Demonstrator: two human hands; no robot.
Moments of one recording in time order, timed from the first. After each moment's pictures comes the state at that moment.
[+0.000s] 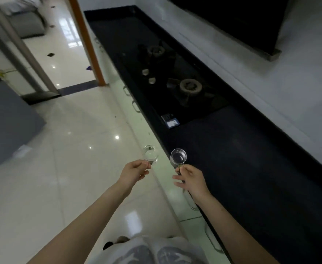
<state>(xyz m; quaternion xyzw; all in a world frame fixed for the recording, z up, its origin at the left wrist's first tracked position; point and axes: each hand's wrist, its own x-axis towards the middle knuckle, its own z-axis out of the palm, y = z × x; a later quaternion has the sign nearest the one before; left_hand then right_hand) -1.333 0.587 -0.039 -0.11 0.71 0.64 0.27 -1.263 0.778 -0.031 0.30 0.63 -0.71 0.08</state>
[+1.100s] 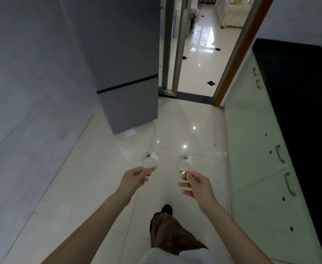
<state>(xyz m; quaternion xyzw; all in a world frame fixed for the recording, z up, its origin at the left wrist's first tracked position) -1.465 0.072 -0.037 -0.35 0.65 0.67 0.03 -1.537 0.277 -0.038 0.08 0.69 -0.66 0.30</state>
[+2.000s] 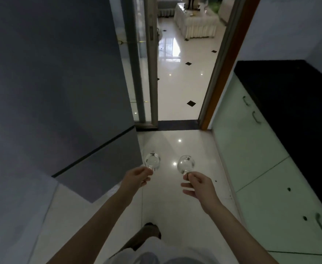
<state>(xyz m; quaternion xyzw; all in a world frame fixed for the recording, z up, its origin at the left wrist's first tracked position) -1.932 -0.106 -0.024 -0.24 0.69 0.68 0.10 -1.958 0.111 -0.039 0.15 0.67 -0.69 0.20</state>
